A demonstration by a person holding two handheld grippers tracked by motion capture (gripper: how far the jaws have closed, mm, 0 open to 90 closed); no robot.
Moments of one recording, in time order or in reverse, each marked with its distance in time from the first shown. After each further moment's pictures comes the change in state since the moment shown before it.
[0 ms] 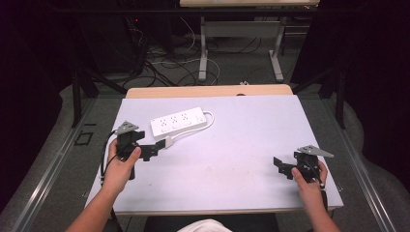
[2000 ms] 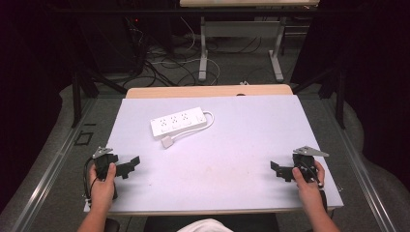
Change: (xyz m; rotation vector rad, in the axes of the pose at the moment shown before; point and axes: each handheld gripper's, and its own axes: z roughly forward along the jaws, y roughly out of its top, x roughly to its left) left arm 0.079 -0.092 -0.005 0.034 0.193 -0.197; right arm 0.001 -0.005 0.008 0.050 0.036 -0.038
